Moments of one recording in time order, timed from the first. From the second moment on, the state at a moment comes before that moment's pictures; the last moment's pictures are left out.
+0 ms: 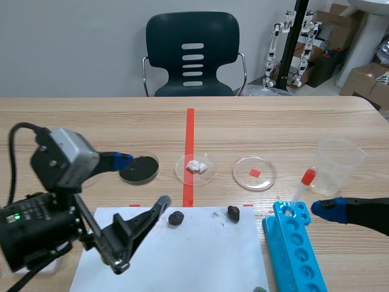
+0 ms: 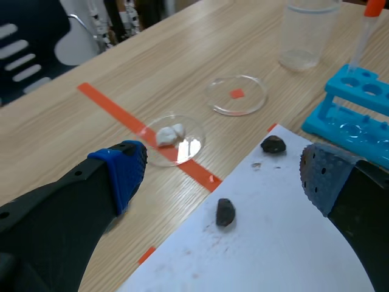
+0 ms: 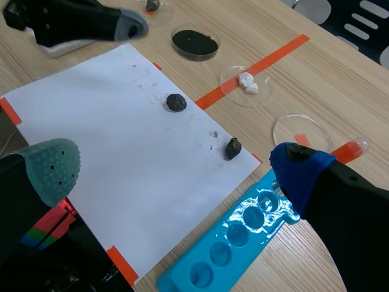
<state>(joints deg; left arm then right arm) 22.6 -32.8 17.7 99.6 -7.0 -21.0 -17.4 -63.1 31.3 5.2 121.1 -5.1 21.9 22.4</state>
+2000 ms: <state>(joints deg) 65.0 -22.3 -12.0 117.9 1.0 -21.0 -26.5 -63.1 31.3 5.2 121.1 -5.1 21.9 22.4</state>
